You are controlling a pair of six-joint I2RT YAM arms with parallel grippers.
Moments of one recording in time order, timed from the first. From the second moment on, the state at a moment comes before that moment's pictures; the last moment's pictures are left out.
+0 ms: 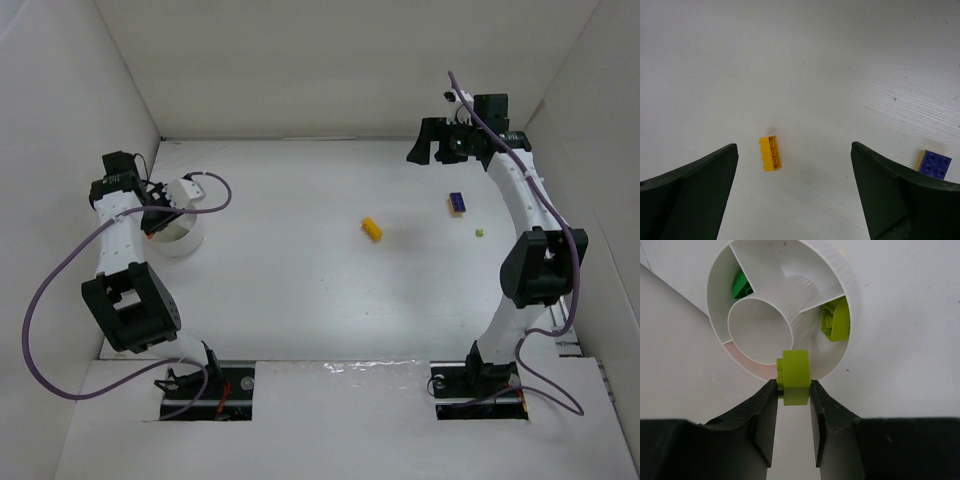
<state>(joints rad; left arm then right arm) 0.36 1.56 1.40 -0.99 0.24 1.34 0.04 1.83 1.78 -0.63 -0.48 0.04</state>
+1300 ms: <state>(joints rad) 0.33 1.59 1.37 -1.00 0.27 1.38 0.05 1.86 1.79 -0.64 -0.47 0.03</state>
